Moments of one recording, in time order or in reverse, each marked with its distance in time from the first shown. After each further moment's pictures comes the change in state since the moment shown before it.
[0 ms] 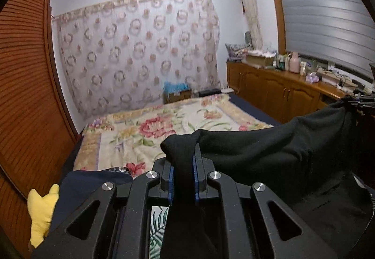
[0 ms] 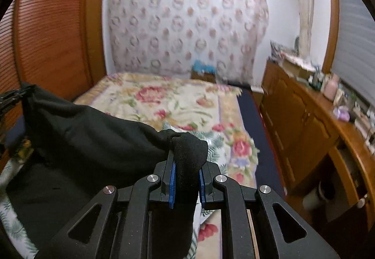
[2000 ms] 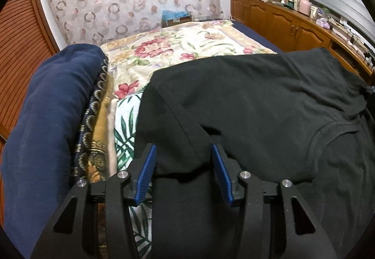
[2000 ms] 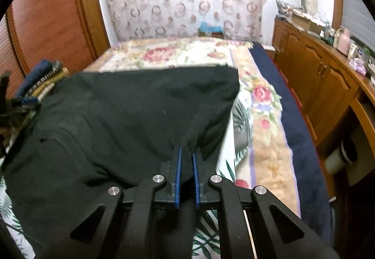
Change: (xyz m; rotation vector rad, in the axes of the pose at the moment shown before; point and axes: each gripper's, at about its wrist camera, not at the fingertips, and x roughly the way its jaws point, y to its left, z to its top) left arm 0.051 -0.028 -0.099 -0.002 0.433 -0.001; right arm -0.014 -0.058 -0.034 0.090 0.154 0.105
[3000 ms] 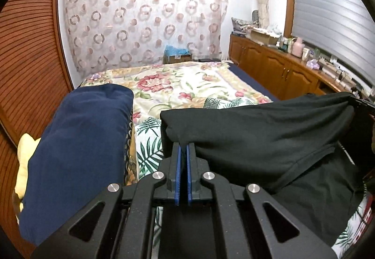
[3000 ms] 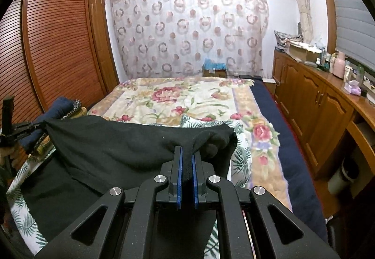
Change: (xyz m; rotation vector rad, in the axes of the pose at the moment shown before) left arm -0.093 0.026 -0.008 -0.113 -0.249 -0.070; right arm -0.066 0.017 -0.005 -0.001 -0.206 0.015
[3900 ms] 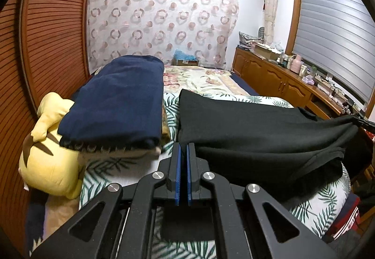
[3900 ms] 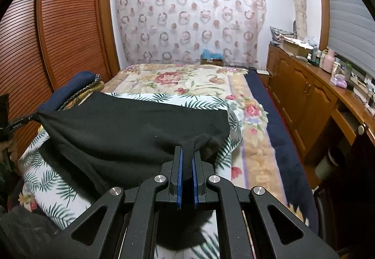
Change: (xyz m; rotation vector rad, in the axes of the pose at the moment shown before) left arm -0.114 0.020 -0.101 -0.115 -0.055 -0.001; right arm -0.113 0.034 -0.059 -0.035 0.065 -0.026
